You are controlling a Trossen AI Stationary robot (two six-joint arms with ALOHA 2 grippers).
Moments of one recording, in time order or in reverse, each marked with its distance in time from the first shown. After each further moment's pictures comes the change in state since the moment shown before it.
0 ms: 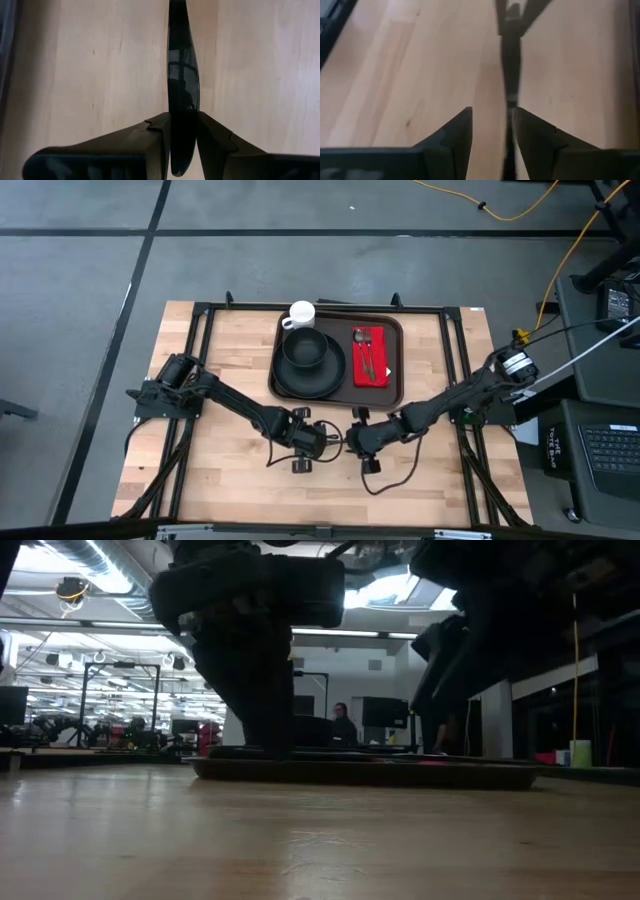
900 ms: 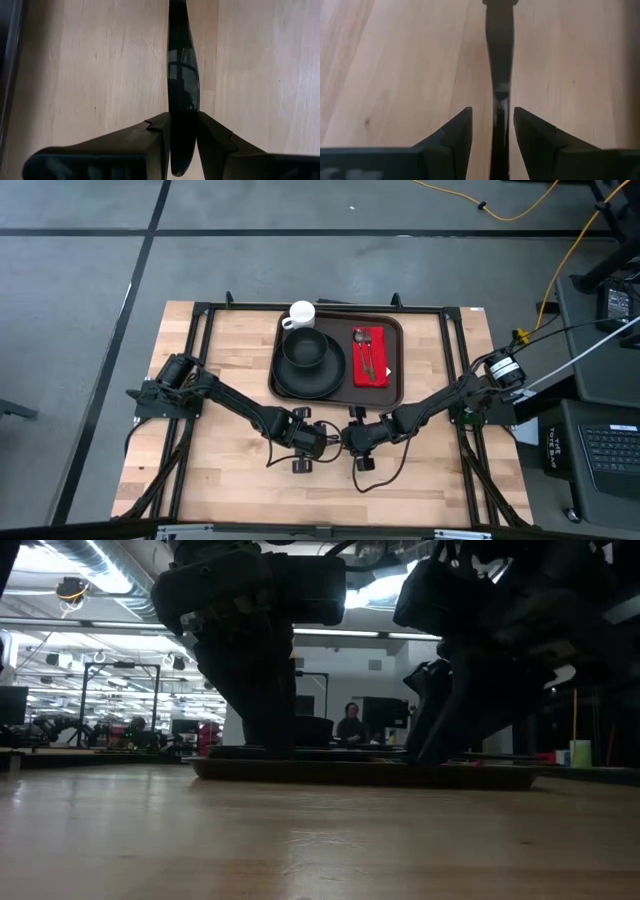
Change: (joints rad) left arm -0.001 -0.001 0.001 0.005 -0.015 0.007; right arm -0.033 0.104 0.000 0.042 0.012 -0.004
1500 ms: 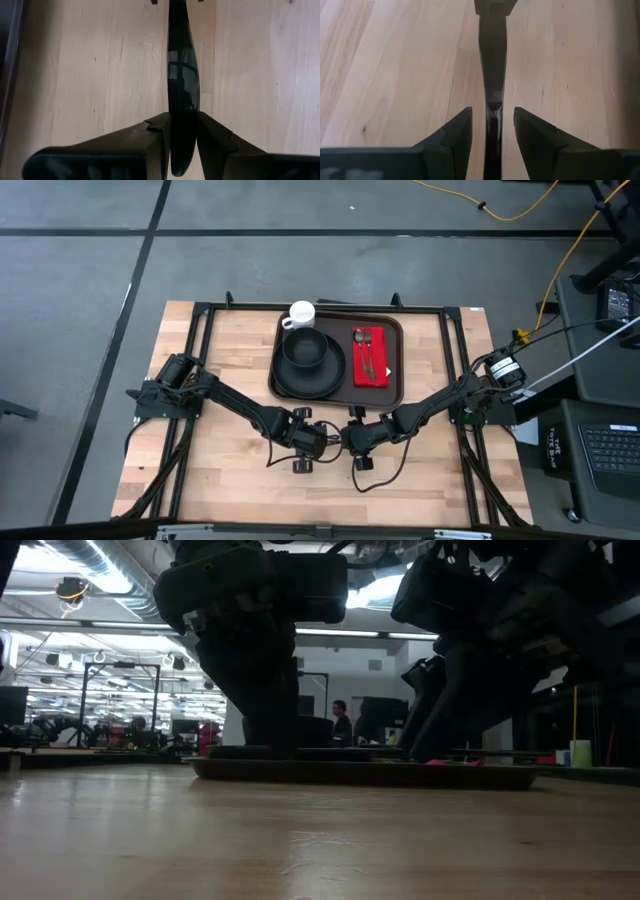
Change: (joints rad) left arm 0.000 0.000 0.000 0.011 0.000 0.002; right arm -0.001 0.001 0.000 0.013 0.025 0.000
